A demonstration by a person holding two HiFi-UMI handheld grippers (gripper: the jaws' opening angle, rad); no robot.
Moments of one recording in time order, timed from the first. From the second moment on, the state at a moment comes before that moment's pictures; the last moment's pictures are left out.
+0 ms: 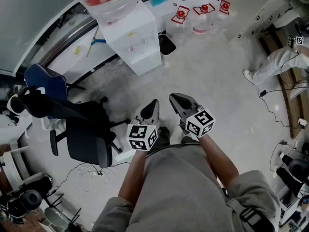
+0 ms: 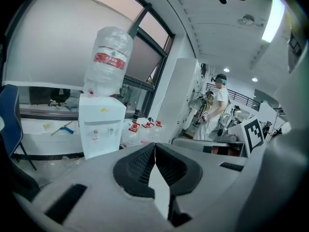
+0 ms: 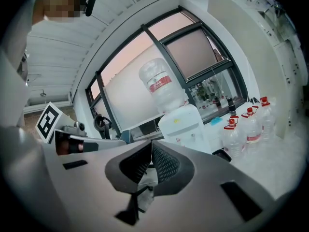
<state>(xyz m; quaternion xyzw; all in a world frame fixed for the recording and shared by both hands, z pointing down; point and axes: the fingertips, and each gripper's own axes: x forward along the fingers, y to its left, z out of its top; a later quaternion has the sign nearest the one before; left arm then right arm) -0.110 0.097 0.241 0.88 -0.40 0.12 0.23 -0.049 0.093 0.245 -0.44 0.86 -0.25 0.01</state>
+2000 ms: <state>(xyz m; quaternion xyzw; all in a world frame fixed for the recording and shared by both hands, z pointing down) 0.019 -0.248 0.496 0.83 -0.38 0.29 0.28 0.061 -0.256 0.503 -0.46 0.83 -0.32 -0.04</state>
